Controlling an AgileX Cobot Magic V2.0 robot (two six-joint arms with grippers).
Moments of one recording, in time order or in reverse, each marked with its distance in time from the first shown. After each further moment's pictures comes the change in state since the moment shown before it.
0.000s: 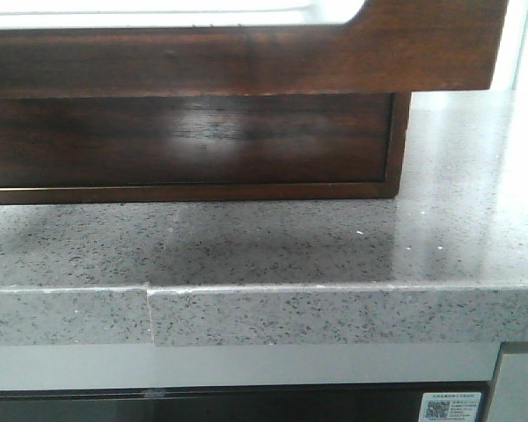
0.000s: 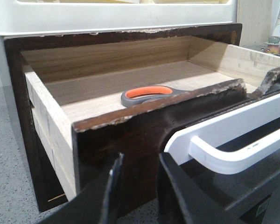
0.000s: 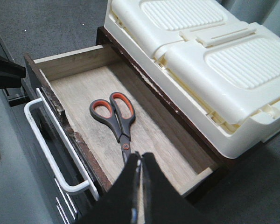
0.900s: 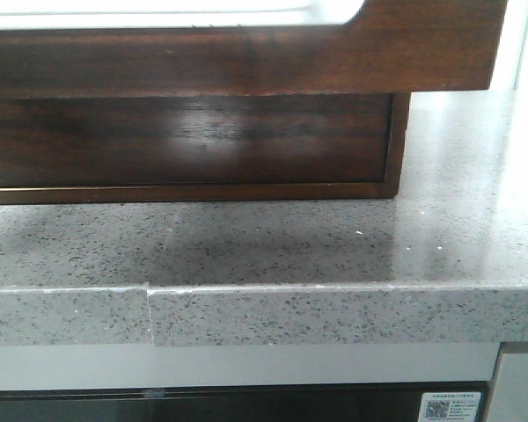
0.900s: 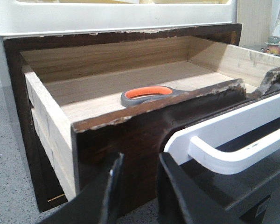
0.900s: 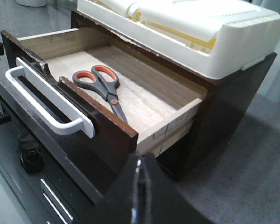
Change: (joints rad) left arm 0.000 0.000 0.000 0.000 0.000 0.000; right arm 0.000 -0.536 0.661 -0.127 -0.300 0.198
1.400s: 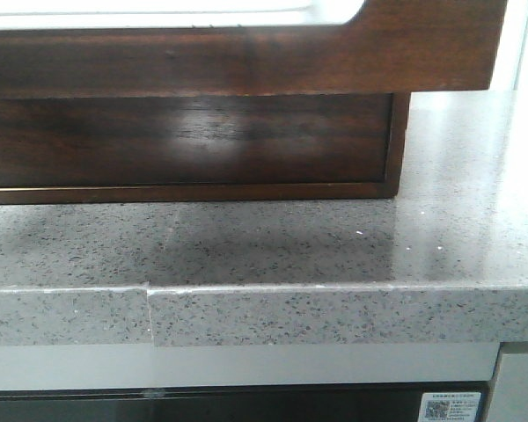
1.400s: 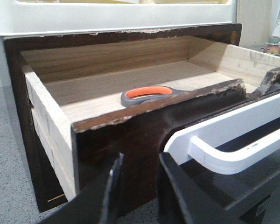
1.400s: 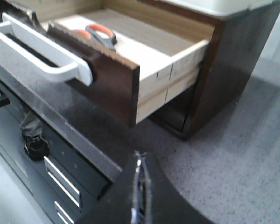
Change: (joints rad) left arm 0.000 0.000 0.000 0.000 0.000 0.000; right arm 0.000 -0.166 0.229 -0.021 -0.015 0.079
